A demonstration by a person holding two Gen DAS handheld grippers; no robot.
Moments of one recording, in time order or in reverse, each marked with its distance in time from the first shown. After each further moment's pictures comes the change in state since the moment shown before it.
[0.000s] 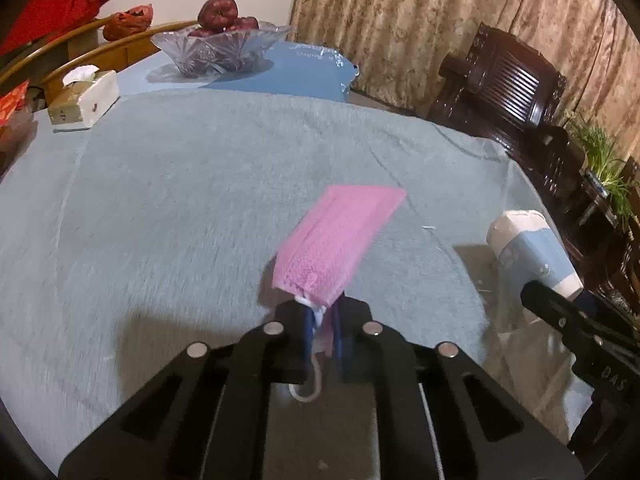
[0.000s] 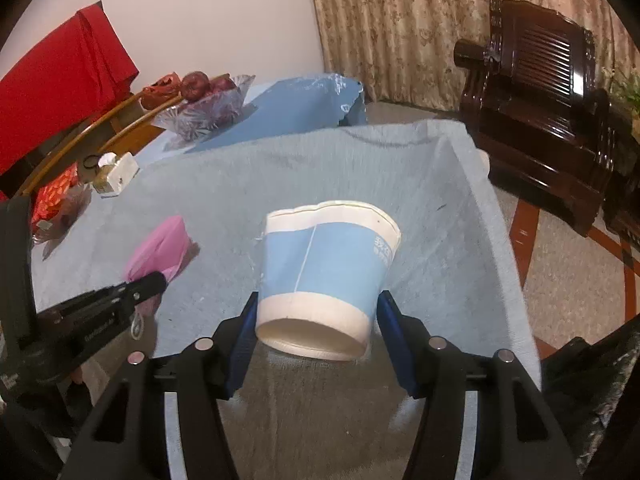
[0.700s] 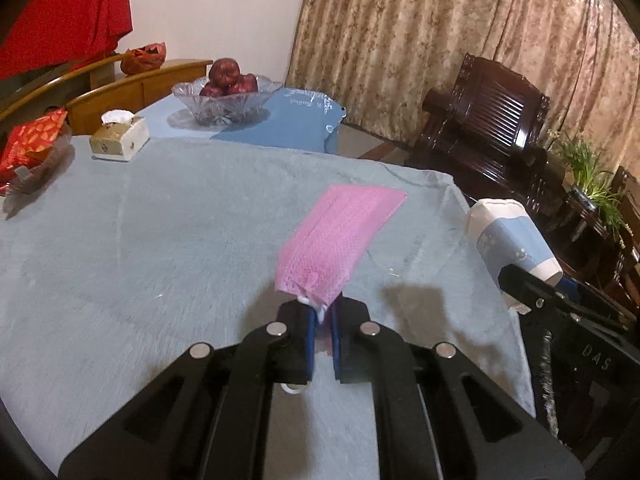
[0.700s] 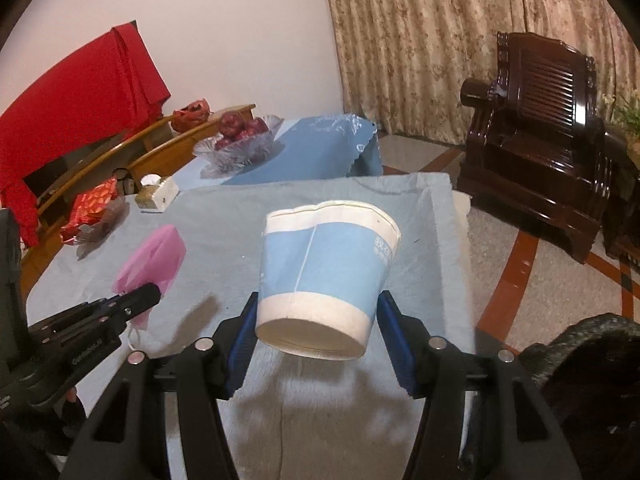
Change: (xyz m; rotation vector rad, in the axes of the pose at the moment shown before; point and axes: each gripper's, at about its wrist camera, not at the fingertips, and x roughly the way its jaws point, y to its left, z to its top) left arm -0.115 -0.052 -0.026 0.006 -0.125 0.026; right arm -0.100 -0.002 -0.005 -0.050 -0.108 0.059
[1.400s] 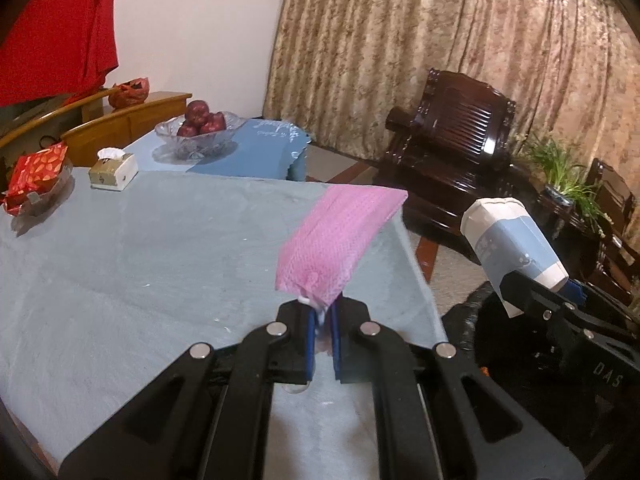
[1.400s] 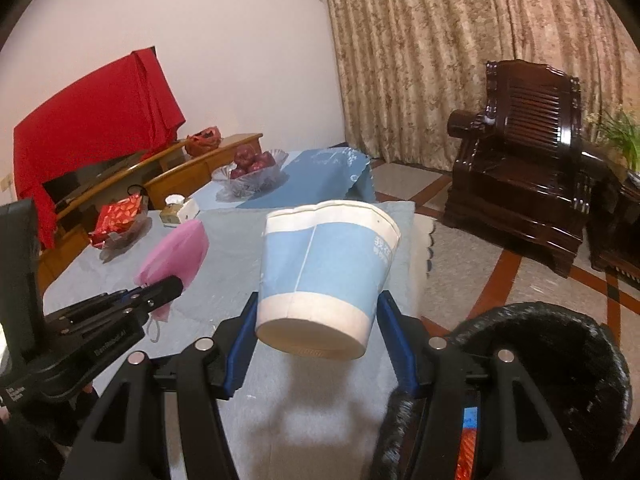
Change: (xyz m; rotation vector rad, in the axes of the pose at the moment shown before) left arm -0.084 -0.072 -0.026 0.060 -0.091 -0.055; right arm -0.124 -0.019 -0.022 -0.012 -0.104 0.002
